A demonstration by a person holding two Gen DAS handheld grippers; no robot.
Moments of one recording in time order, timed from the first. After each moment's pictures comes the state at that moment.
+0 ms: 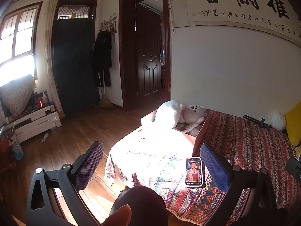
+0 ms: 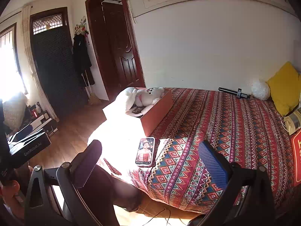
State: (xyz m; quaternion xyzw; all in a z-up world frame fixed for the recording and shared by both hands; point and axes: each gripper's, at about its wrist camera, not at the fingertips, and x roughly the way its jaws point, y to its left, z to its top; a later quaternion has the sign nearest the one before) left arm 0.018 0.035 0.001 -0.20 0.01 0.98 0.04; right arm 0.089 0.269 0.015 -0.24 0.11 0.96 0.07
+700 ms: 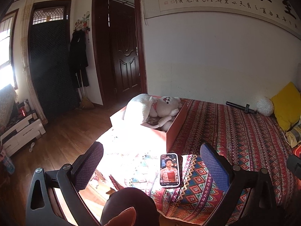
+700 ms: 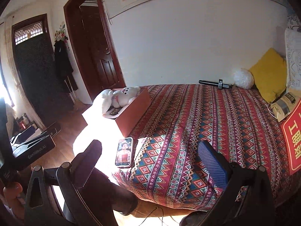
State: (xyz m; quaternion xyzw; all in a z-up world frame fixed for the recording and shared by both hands) left arm -0.009 0.127 -0.007 -0.23 0.06 0.97 0.11; right arm 0.098 0.334 0.002 -0.25 0.15 0.95 0.13
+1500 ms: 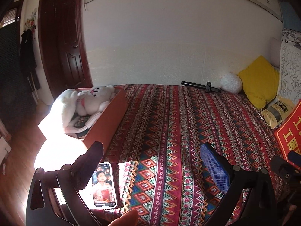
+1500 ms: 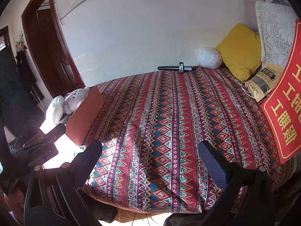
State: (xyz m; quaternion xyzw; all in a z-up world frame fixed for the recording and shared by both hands) left arm -0.089 0.320 -0.065 -0.29 0.10 0.91 0.28; right arm 0.067 0.467 -0.052 -0.30 0.21 0.90 0.25
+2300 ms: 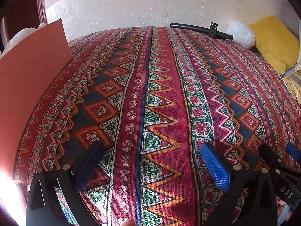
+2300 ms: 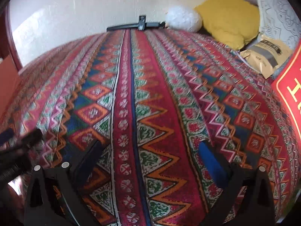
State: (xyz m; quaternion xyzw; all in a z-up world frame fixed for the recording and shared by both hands) left arm -0.229 0.487 -0.290 -0.40 0.14 0.85 0.31; right arm -0.076 0.605 -0.275 -0.38 0.19 0.82 0.39
